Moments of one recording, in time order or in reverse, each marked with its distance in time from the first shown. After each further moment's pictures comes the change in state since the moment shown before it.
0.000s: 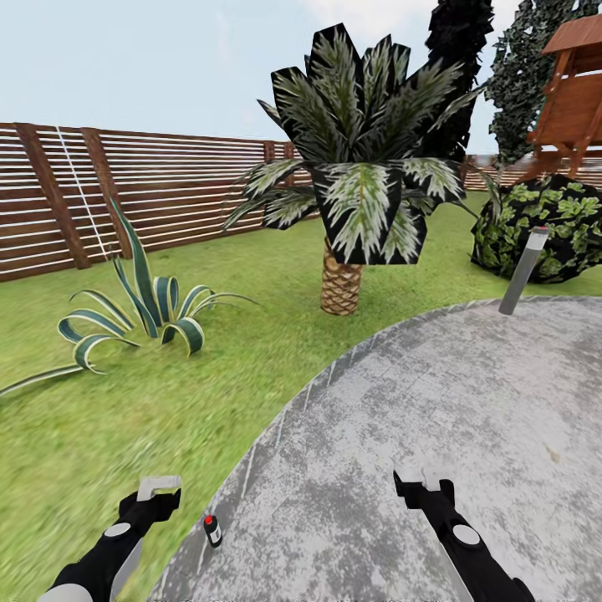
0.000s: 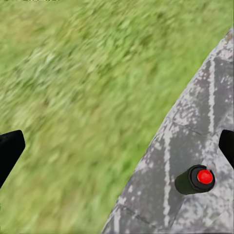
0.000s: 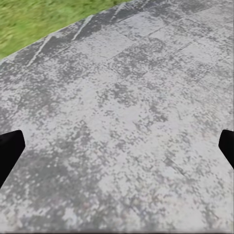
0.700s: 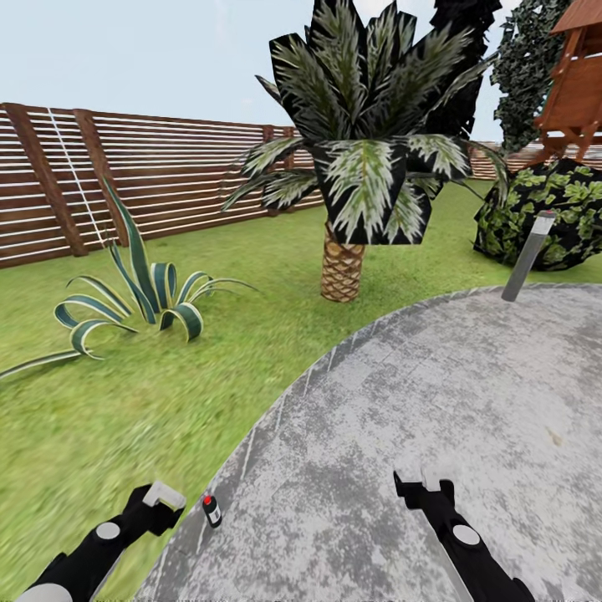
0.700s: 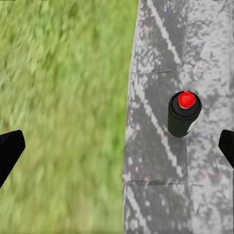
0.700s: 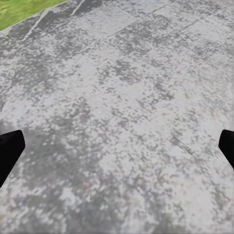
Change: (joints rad) left arm -0.002 0.069 -0.072 0.001 -0.332 -0.047 -0.250; right arm 0.000 0.000 0.001 0.002 0.001 0.000 0.000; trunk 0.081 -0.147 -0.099
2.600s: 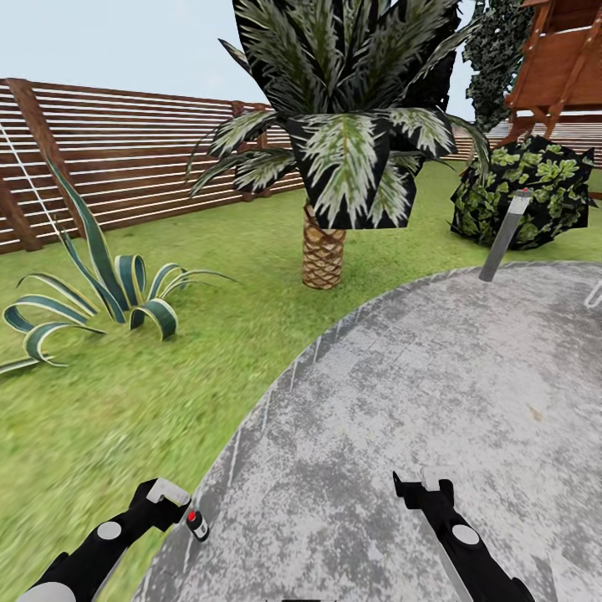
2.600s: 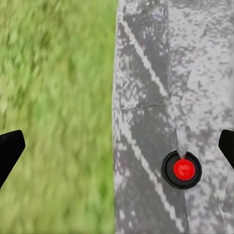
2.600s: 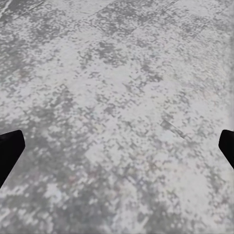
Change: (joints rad) left arm -0.003 -0.009 0.015 0.001 0.005 -0.064 -0.020; right arm 0.000 0.000 0.004 -0.001 0.000 0.000 0.000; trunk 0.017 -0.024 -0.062
